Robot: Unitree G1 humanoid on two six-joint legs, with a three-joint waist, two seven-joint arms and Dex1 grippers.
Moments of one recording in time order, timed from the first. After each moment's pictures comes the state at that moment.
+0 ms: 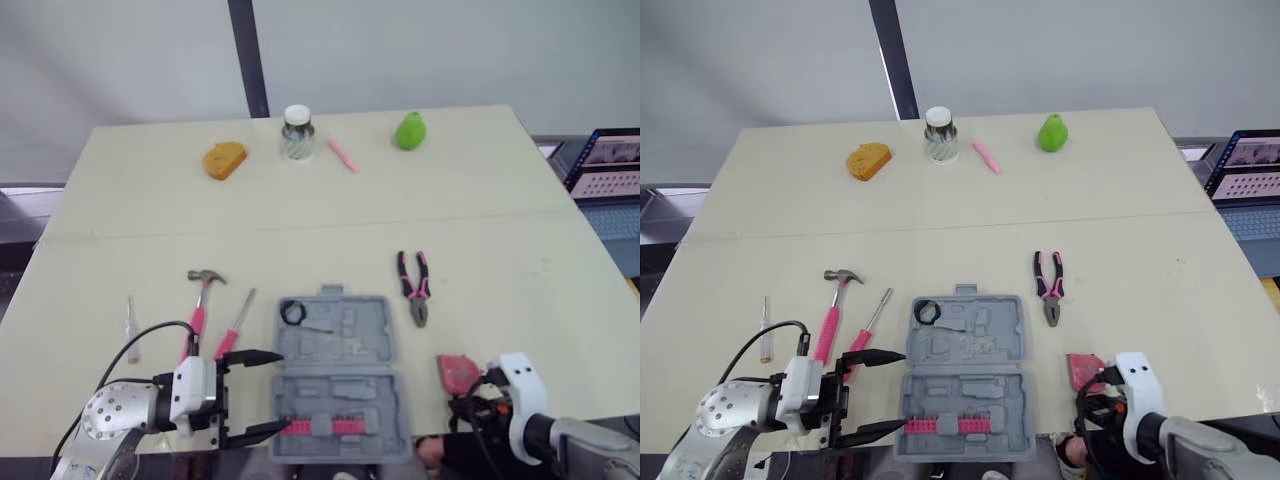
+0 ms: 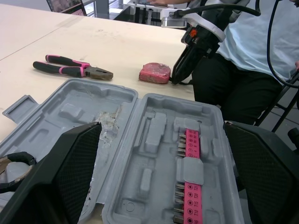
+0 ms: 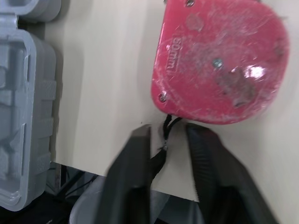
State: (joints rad) left arm 0.31 0.63 0.02 -0.37 -0.46 -0.08 -1.11; right arm 0.38 -0.54 -0.41 -0.74 0.60 1.33 0.45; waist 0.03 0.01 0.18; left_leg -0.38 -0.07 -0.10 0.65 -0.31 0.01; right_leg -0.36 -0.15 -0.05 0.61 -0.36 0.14
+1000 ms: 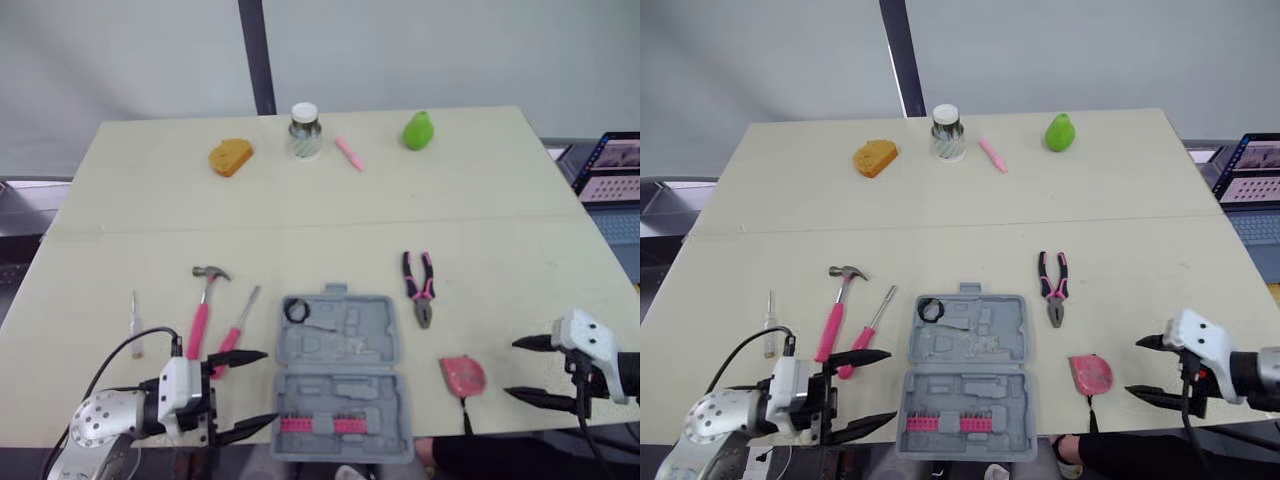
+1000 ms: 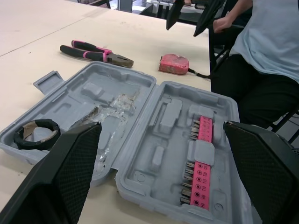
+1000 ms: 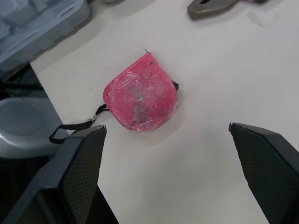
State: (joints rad) left arm 0.35 0.61 0.07 -0.30 -0.47 -0.11 -1.11; right arm 0.27 -1.09 -0.30 -0.09 0.32 0.18 1.30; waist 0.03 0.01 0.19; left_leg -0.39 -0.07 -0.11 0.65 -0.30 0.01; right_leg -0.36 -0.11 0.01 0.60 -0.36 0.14
